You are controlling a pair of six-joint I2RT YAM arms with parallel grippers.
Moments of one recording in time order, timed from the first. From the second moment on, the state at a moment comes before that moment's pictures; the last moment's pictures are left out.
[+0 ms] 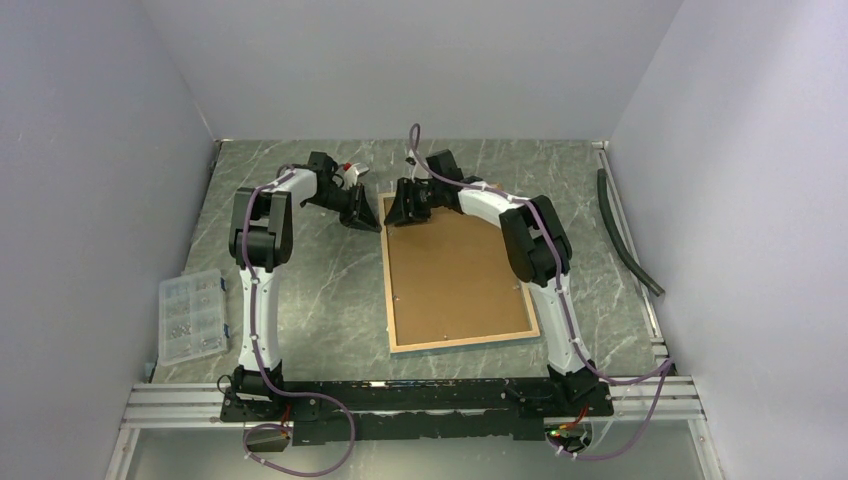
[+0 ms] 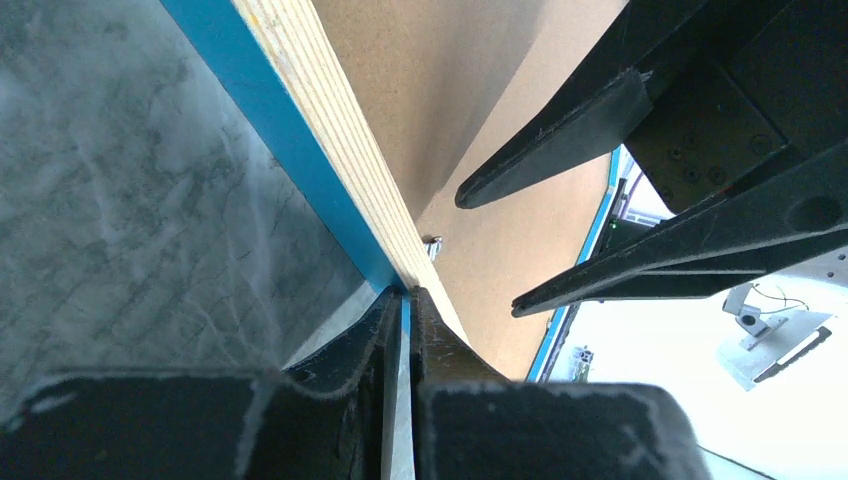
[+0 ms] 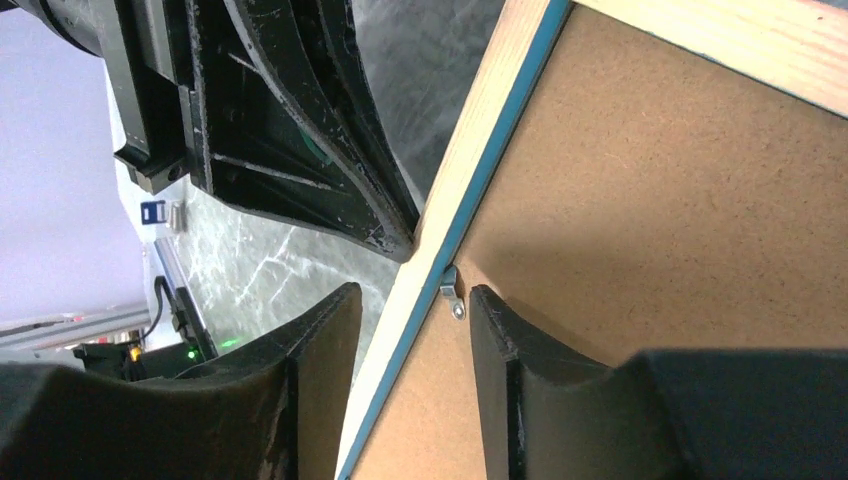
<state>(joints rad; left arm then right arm) -0.13 2.40 1.79 -0.72 1.02 -0.05 0.50 2.34 1.75 -0.19 -0.71 0.47</state>
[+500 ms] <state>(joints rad) -0.13 2.40 1.79 -0.71 1.02 -0.05 0.51 2.36 1.77 -0.19 -0.71 0.50</state>
